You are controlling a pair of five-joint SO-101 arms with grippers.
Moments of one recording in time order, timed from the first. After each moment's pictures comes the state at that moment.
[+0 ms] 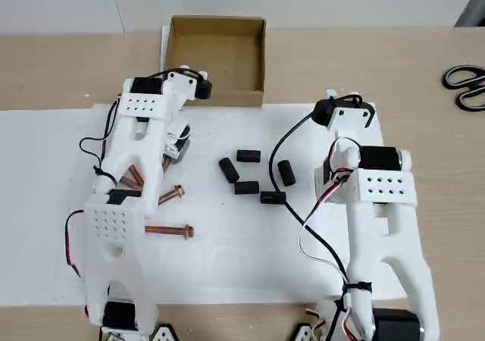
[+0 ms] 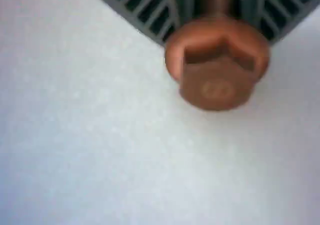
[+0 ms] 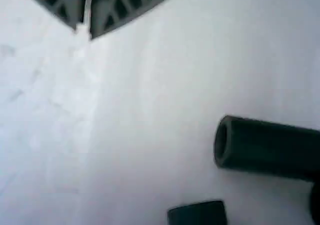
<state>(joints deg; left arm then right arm) 0.5 47.1 -34.8 95.1 -13.8 -0.8 -22.0 31.2 76.3 3.9</state>
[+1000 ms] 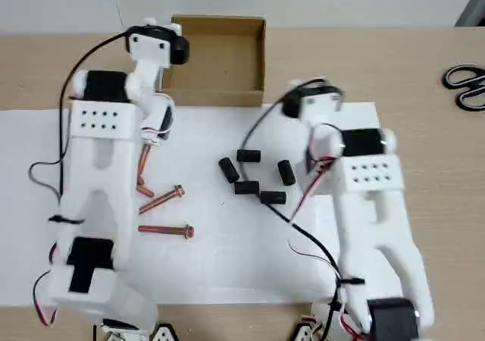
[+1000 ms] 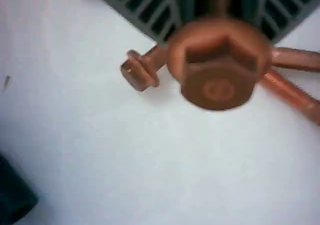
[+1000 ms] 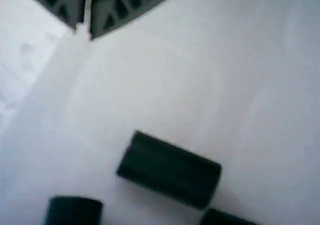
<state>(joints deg) -0.1 5.7 -17.5 99.5 -5.9 -9.9 -16.1 17.3 85.5 10.5</state>
